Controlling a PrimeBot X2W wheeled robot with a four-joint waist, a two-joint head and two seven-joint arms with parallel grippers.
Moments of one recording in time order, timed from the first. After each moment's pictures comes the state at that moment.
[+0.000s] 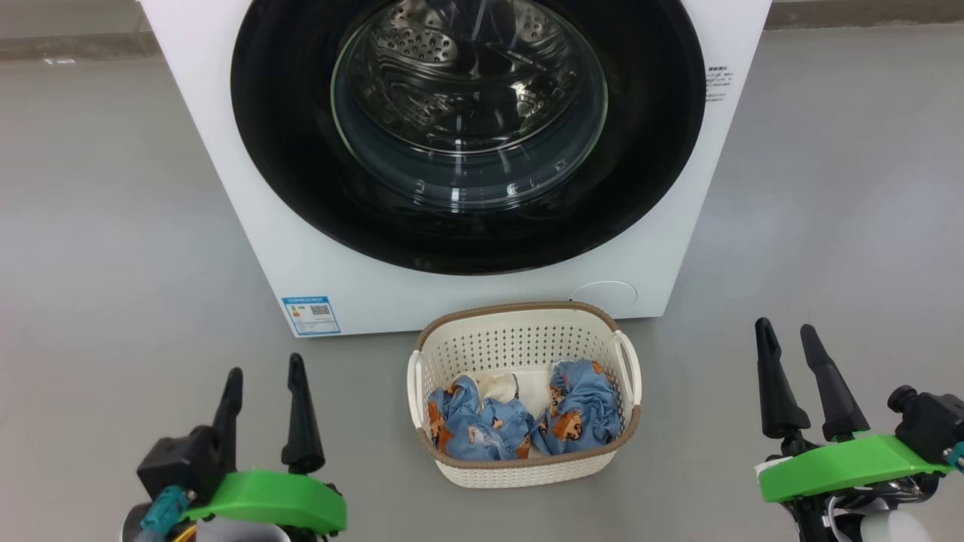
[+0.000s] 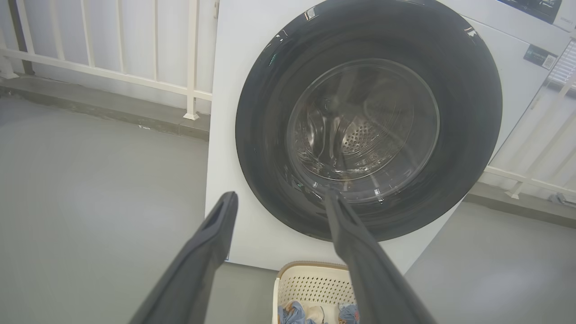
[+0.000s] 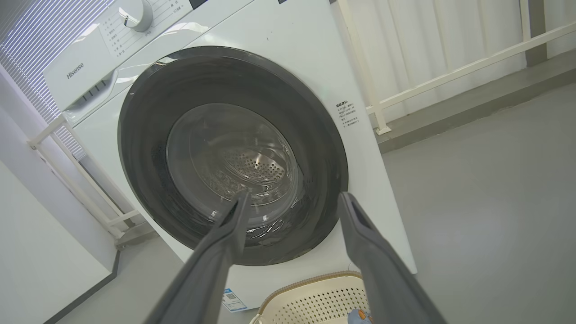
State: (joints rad) left arm -0.07 0.03 -0.20 0.03 -0.39 0.17 -0.17; right arm -0.09 -0.04 -0.08 0.11 0.51 0.13 -0.17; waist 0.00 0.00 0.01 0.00
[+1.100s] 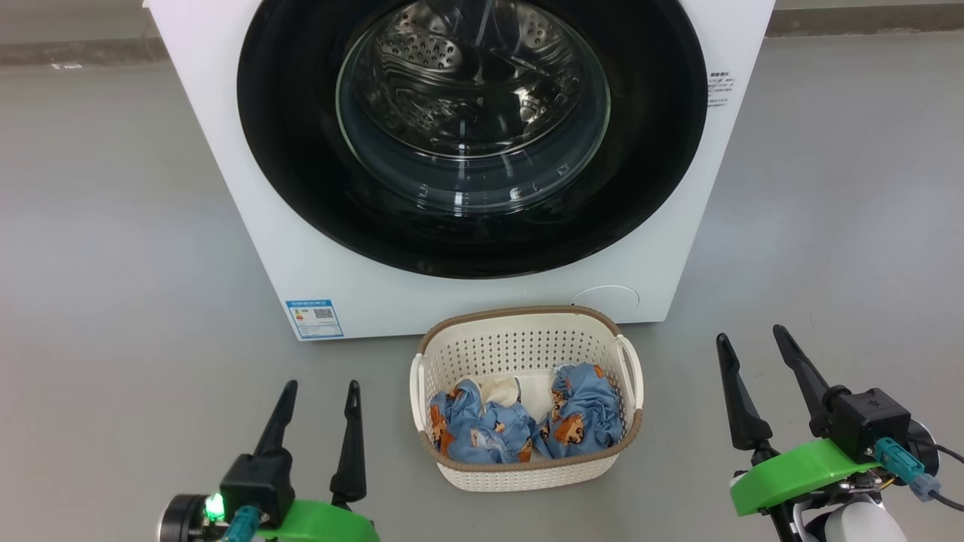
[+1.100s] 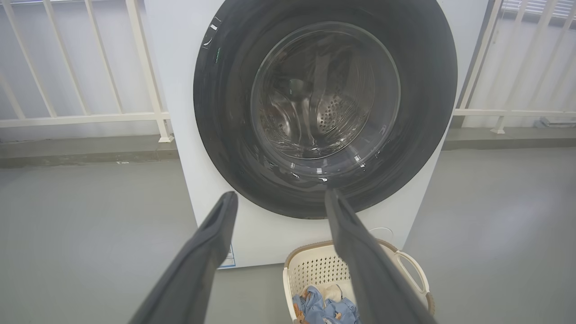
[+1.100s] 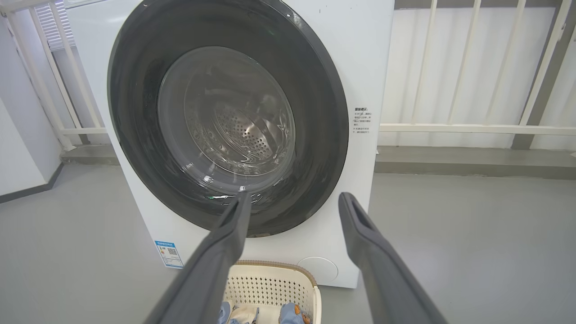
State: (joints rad) left arm -0.07 0.04 -0.29 0.16 -0.20 0.17 -0.26; right arm -0.13 -0.04 -0.06 0.20 0.10 0.13 -0.25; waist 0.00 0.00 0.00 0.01
